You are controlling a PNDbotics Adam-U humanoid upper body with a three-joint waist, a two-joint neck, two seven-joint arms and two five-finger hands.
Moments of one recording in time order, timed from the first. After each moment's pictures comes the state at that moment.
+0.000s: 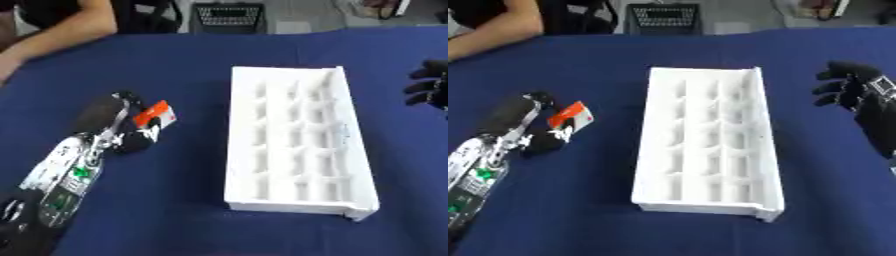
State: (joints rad) left arm -0.39 0.51 -0.27 -1.66 -0.85 0.37 -0.19; right arm -0.26 -0.57 -0.07 -1.69 -0.35 -0.09 0.36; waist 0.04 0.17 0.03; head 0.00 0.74
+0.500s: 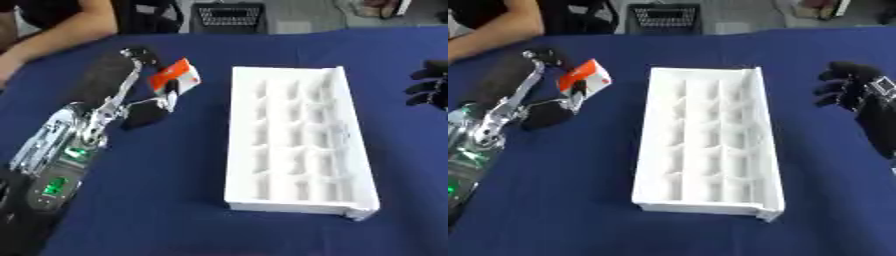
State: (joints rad) left arm -0.48 0.51 -0.31 -1.84 -0.83 0.34 -0.23; right arm -0.26 -0.57 -0.07 -1.69 -0.35 -0.09 0.36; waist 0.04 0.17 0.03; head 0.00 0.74
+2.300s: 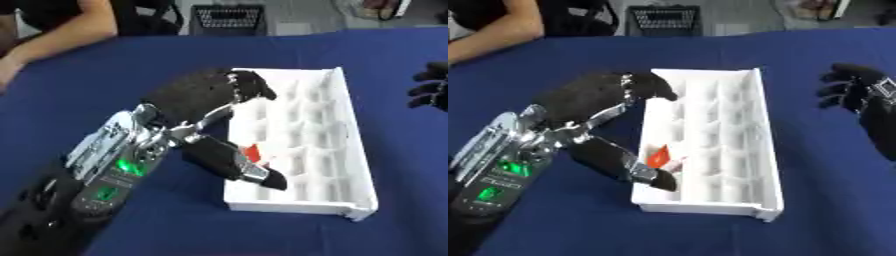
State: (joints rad) left arm -0.57 0.44 -0.48 -1.97 -0.81 0.12 -0.46; right arm -0.26 -0.57 -0.06 -1.69 -0.35 -0.09 0.37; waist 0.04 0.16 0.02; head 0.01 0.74
